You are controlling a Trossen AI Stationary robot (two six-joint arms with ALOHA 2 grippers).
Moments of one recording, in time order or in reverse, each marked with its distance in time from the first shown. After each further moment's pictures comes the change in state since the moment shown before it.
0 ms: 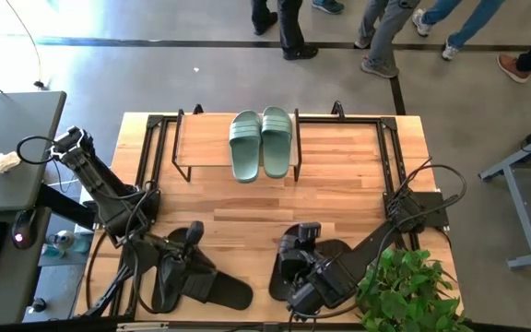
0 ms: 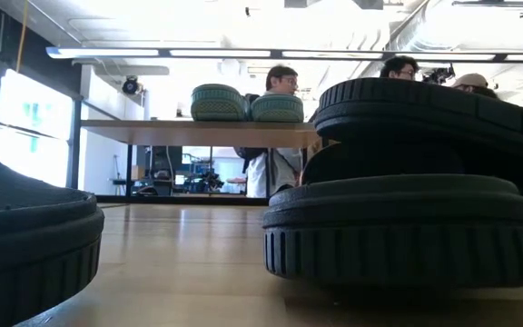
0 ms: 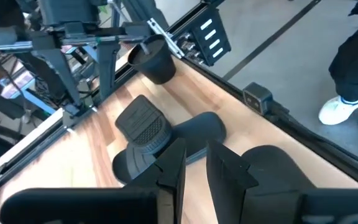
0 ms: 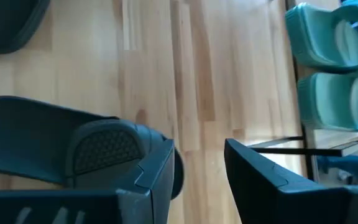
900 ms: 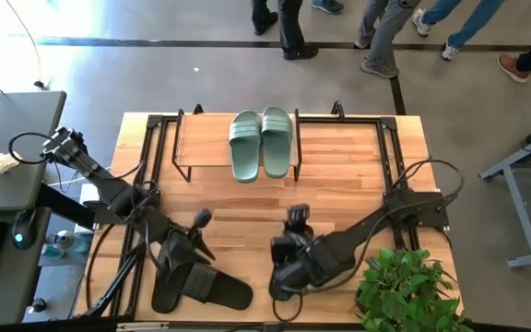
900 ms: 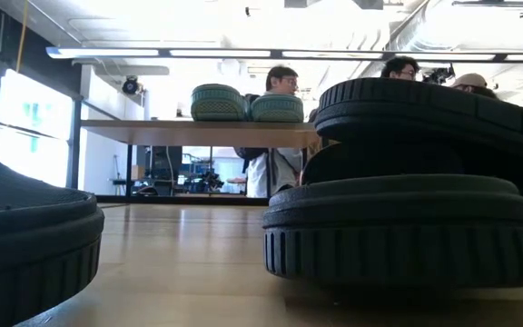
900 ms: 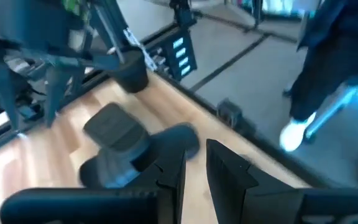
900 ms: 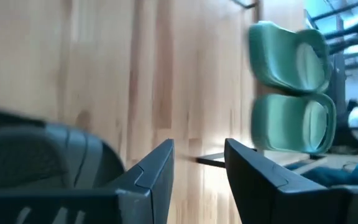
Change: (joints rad) left arm 0.205 -0.103 0.000 -0.034 0.396 -0.054; right arm -0.100 -0.014 0.000 0.002 0.067 -0.247
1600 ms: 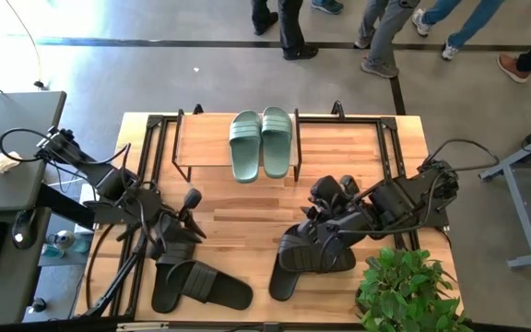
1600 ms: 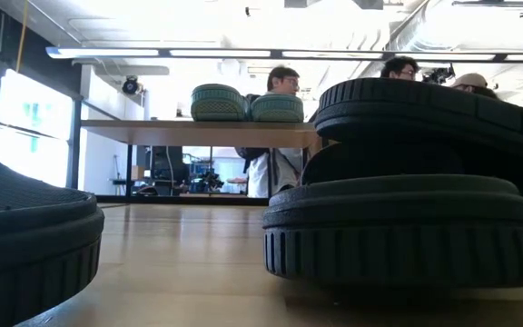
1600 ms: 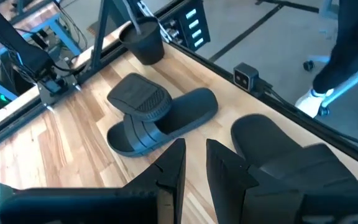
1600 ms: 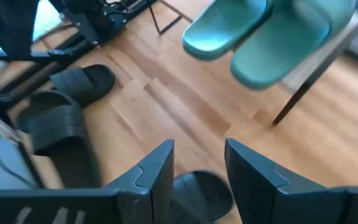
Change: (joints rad) left arm 0.095 -0.158 -0.001 -0.251 0.016 0.106; right arm -0.046 -0.344 0.001 0.015 -0.132 0.785
